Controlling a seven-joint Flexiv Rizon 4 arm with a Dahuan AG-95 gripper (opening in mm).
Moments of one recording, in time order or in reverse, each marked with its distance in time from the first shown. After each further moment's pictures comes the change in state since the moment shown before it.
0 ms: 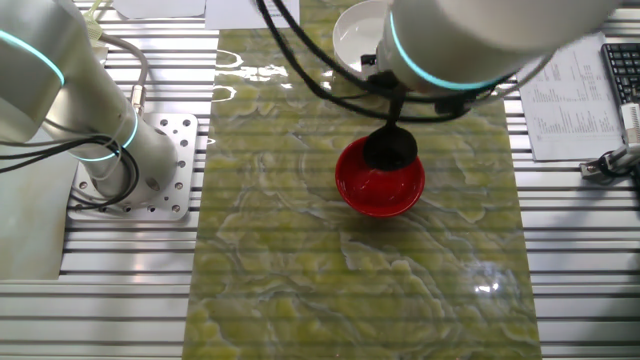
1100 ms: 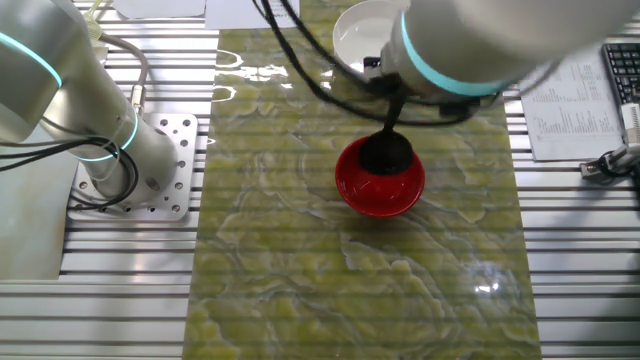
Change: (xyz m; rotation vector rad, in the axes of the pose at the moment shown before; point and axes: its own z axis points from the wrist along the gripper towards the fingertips) arm 0.003 0.000 -0.001 -0.016 0.094 0.047
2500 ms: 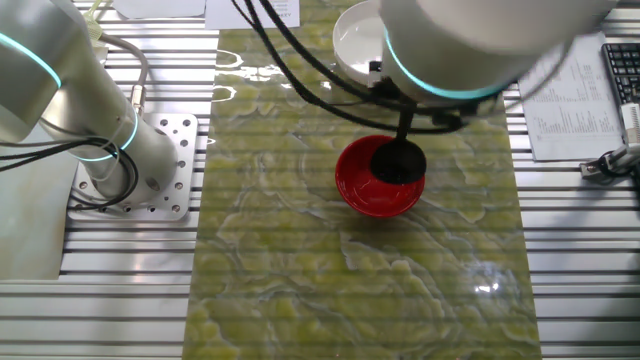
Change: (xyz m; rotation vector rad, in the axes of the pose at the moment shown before) arm 0.013 -0.016 -0.017 0.065 -0.078 0.066
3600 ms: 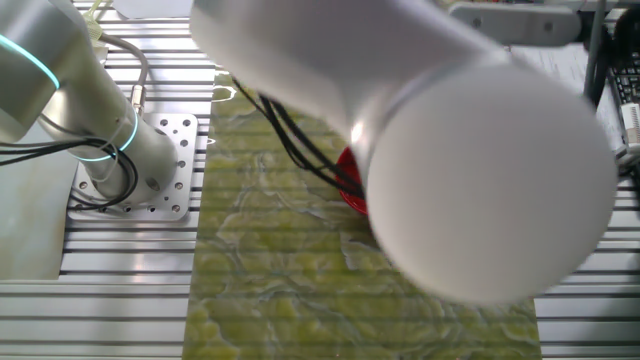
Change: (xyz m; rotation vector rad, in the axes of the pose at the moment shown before) arm 0.021 -0.003 -0.010 0.037 -0.196 0.048
